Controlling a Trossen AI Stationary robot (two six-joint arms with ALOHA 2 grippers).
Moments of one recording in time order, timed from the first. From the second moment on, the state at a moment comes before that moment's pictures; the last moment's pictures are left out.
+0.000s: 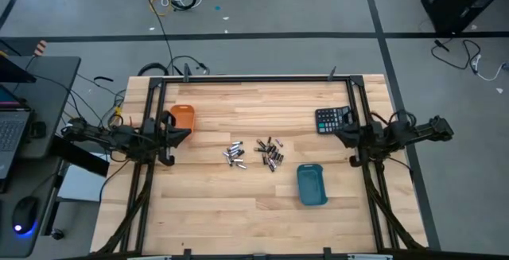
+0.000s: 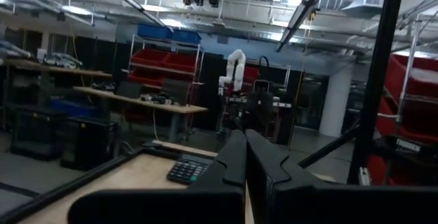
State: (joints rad) left arm -0.29 0.06 0.03 0.39 -0.46 -0.03; right arm 0.23 0.04 0.01 0.51 0.28 -0.07
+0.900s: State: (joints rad) left arm -0.20 0.72 0.09 0.73 -0.57 0.13; right arm 0.07 1.13 0.89 -0.04 0.47 -0.01
